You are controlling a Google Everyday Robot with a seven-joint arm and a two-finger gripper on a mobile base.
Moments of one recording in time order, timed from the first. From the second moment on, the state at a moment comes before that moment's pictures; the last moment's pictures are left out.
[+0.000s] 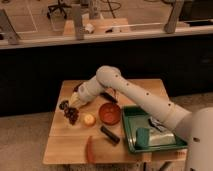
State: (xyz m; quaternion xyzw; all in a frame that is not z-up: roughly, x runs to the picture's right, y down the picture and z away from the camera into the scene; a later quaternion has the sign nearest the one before) arm -0.154 0.058 0.717 0.11 -0.51 -0.59 0.61
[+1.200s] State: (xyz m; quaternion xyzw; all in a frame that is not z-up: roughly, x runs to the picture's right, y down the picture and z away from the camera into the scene) arm -0.022 -0.007 0.753 0.10 -0.49 -0.52 0.70
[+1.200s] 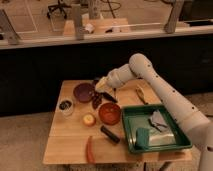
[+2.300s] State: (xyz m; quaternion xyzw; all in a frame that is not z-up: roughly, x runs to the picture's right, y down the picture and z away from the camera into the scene) arm 0.045 -0.004 0.737 0.10 -0.45 -0.49 0.74
